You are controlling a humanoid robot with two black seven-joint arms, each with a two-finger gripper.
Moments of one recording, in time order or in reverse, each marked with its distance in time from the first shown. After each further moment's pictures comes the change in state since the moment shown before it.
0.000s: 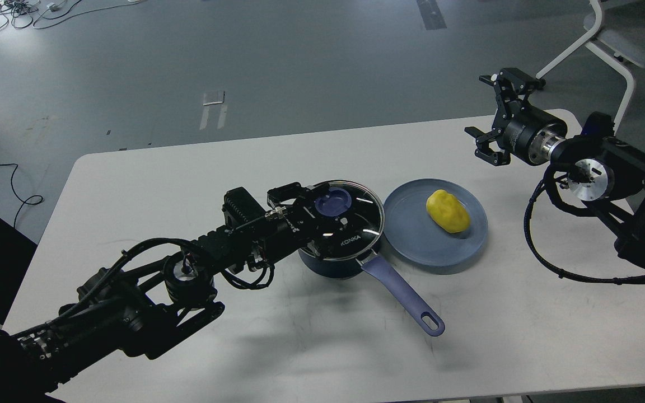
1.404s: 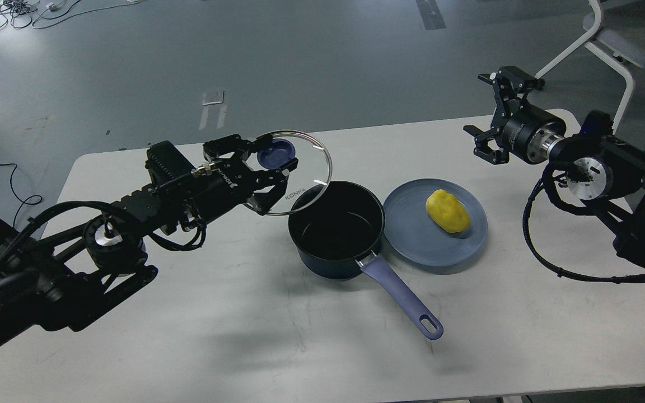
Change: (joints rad) left arm -0.107 0.312 -0.013 -0.131 -0.074 0.015 -0.003; right arm 0.006 0.003 -0.002 -0.002 0.001 -0.002 0.002
